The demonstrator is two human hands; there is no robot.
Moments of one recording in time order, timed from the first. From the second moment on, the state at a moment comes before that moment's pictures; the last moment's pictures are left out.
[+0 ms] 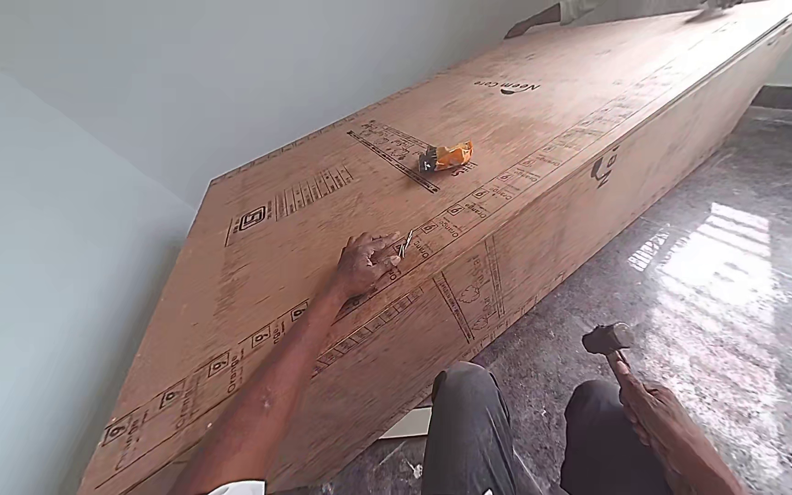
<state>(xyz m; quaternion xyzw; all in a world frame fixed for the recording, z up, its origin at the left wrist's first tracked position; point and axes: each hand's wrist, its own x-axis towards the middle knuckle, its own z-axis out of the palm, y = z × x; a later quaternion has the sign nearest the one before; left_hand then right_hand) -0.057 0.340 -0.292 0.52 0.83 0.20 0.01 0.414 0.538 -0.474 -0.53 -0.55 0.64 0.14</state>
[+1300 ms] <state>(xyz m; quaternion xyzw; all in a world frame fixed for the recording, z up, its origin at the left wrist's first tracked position) 0.013 0.542 -0.293 0.61 0.57 0.51 0.20 0.442 0.550 -0.487 -0.62 -0.59 0.52 0.05</state>
